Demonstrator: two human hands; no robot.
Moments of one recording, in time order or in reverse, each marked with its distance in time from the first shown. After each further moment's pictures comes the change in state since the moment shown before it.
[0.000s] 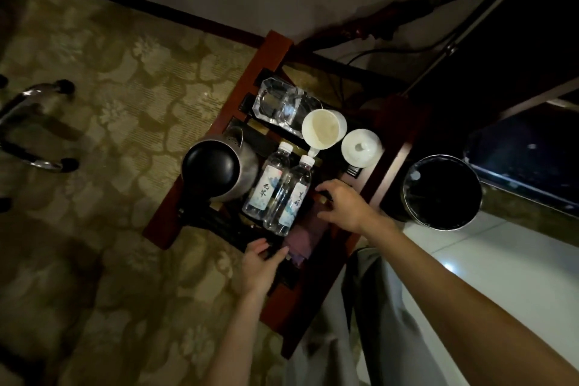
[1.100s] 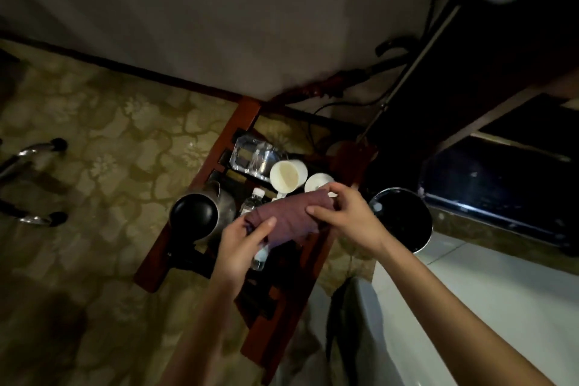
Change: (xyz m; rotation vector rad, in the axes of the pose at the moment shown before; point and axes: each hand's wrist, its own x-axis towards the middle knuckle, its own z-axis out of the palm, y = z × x) left_hand -0.121 0.185 -0.020 -0.307 -0.346 0.376; right_hand -0.116 -0.049 -0.136 0.791 0.311 -0.130
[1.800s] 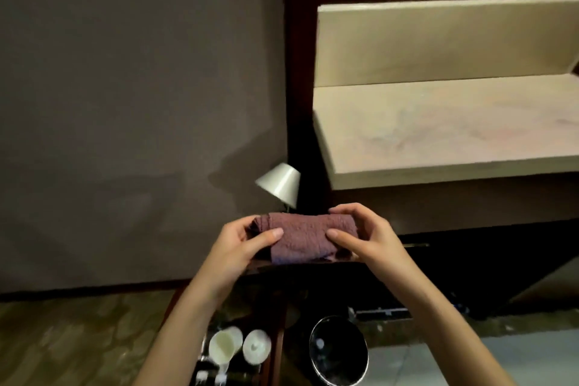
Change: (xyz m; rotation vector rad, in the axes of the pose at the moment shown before) left_hand -0.164 0.294 0.177 0.213 -0.634 0.504; right_hand -0.215 -0.251 -0.166 0.229 0.510 -0.416
